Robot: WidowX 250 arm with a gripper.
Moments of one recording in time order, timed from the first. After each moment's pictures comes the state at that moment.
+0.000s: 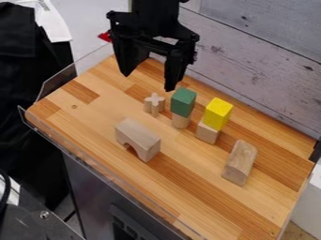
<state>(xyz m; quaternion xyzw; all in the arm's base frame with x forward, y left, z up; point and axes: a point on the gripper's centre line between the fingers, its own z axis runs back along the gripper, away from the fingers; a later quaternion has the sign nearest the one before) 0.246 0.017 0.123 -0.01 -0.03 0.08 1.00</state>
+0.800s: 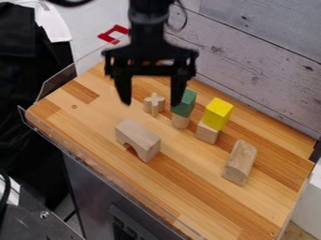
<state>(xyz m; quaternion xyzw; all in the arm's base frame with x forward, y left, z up) 0.244 0.017 0.085 -0.02 -0.04 0.35 0.94</state>
